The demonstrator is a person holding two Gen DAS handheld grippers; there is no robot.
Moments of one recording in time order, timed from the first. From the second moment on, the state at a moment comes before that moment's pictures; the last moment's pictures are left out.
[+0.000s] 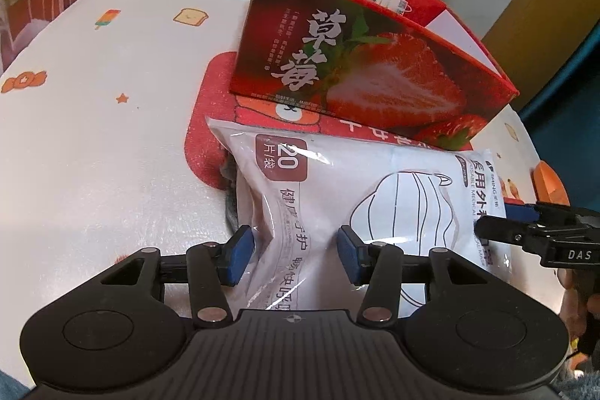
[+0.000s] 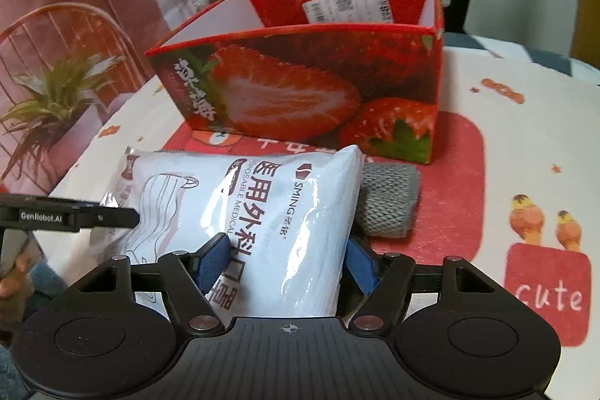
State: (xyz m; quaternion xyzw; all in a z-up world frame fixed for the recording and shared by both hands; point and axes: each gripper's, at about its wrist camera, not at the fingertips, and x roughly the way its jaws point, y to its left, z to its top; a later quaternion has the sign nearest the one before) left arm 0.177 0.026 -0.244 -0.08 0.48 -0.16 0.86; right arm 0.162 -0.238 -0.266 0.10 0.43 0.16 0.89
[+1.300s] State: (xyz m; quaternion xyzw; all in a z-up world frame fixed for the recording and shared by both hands) left arm 0.214 0.053 -0.191 -0.09 0.43 -0.19 0.88; right arm 0.195 -0.210 -0.182 -0.07 0.35 0.26 0.90
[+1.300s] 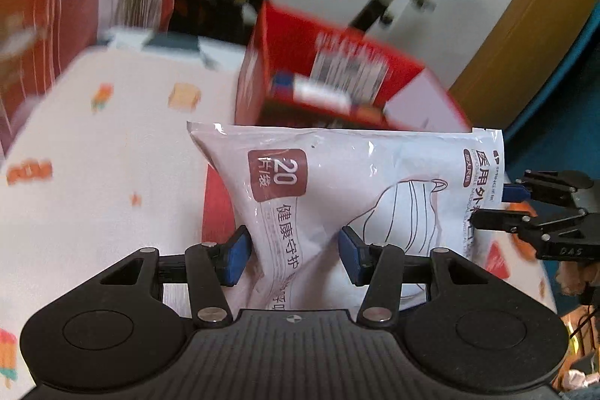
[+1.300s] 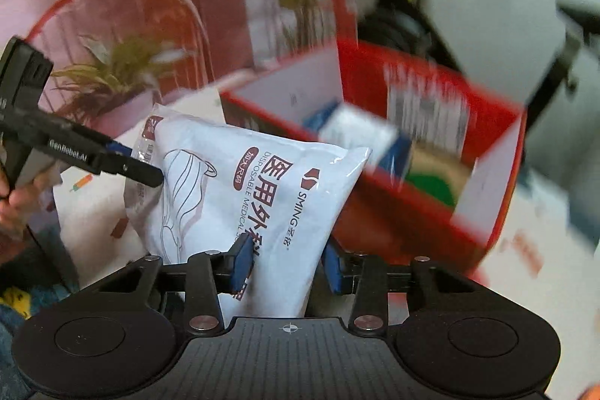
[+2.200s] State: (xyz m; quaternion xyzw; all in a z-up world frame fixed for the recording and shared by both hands) left arm 0.314 -0.020 -0.150 -0.10 0.34 -0.21 0.91; right arm 0.265 -0.275 -0.187 -0.09 0.27 0.12 0.95
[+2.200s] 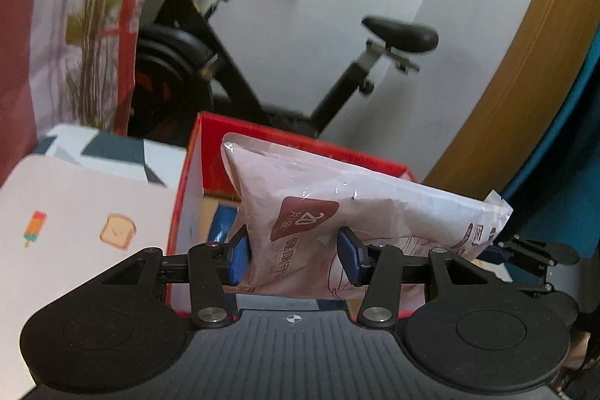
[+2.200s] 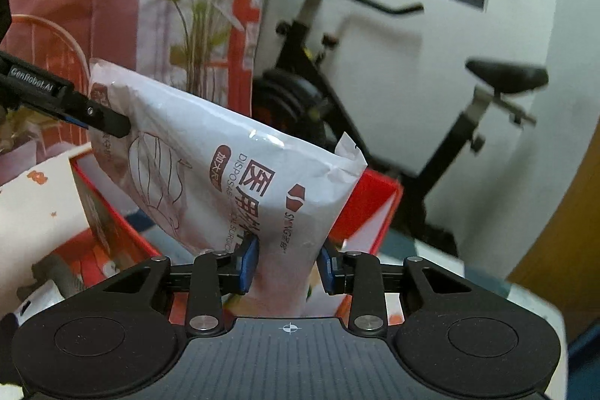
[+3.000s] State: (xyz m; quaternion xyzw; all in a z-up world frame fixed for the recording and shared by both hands) left arm 0.300 0.013 -0.140 -0.12 0.33 -0.22 0.91; right arm 0.265 -0.269 -0.198 -0.07 0.30 0.17 0.93
